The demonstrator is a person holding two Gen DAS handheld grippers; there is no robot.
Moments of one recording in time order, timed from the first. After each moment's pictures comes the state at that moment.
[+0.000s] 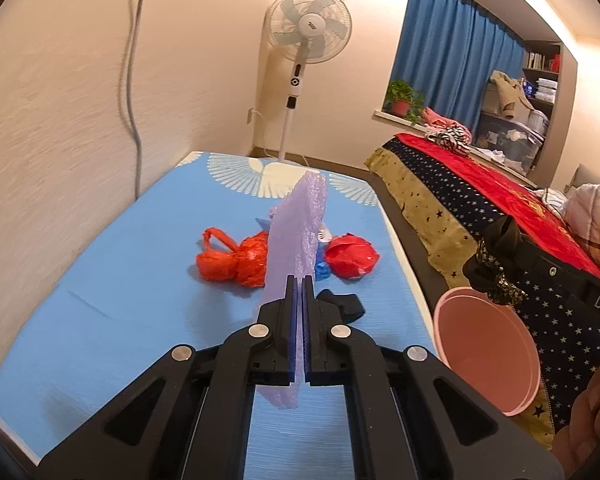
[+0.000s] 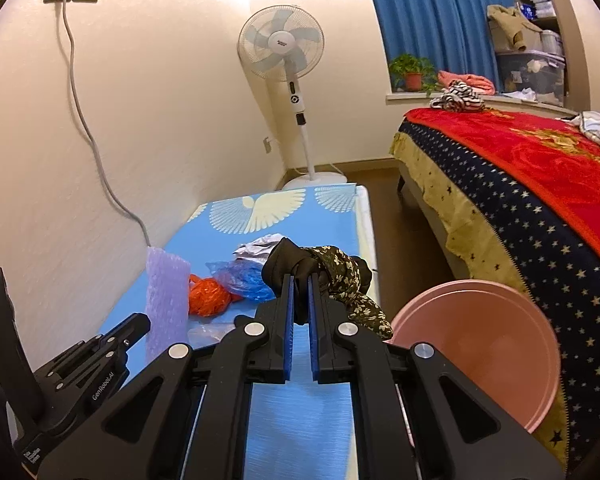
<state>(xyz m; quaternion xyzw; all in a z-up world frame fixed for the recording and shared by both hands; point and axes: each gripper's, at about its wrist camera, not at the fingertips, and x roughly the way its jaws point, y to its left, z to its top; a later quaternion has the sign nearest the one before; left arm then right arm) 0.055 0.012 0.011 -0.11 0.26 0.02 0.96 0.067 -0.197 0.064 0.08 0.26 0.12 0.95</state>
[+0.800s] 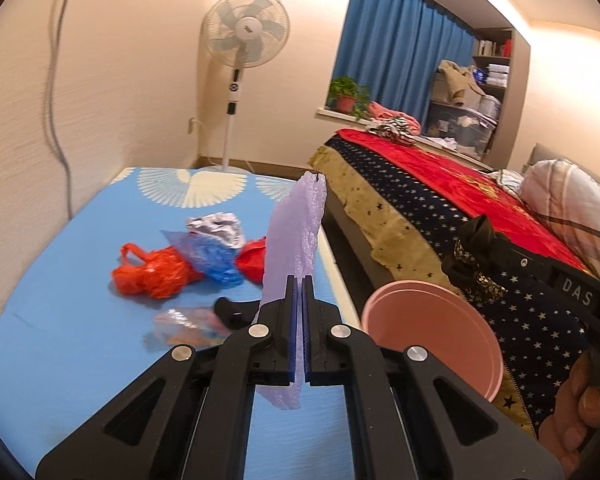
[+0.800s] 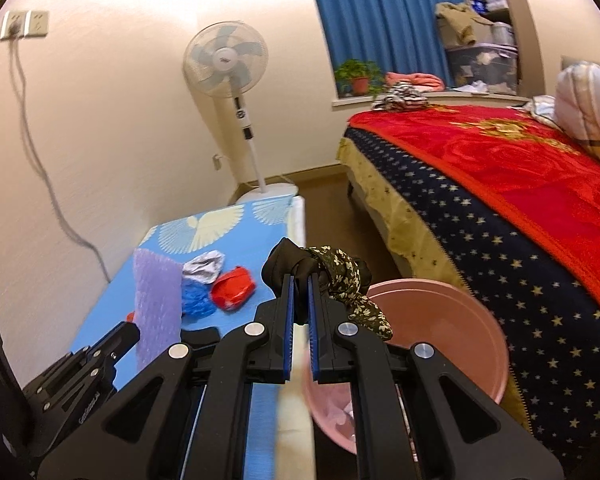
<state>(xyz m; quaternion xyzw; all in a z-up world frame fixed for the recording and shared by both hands) 0.064 -0.055 0.015 -0.08 0.24 -0.07 0.96 0.061 -0.267 0.066 0.11 0.25 0.03 0.96</state>
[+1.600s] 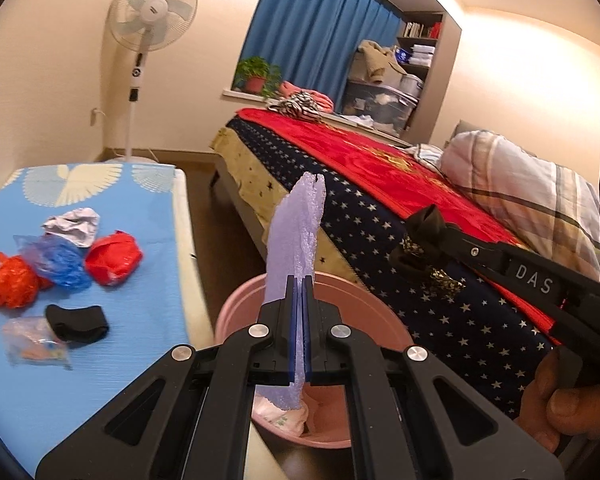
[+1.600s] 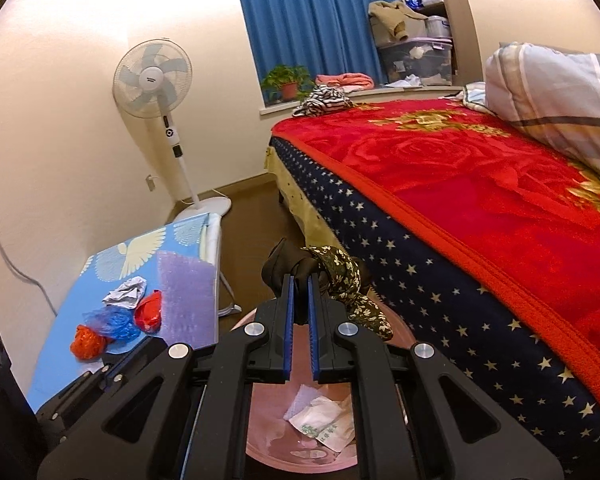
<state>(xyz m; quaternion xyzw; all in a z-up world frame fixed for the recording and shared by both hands) 0.091 -0.162 0.002 -0.08 0.26 -0.23 0.93 0.062 -0.343 0.061 0.13 0.26 -0.07 0.95</state>
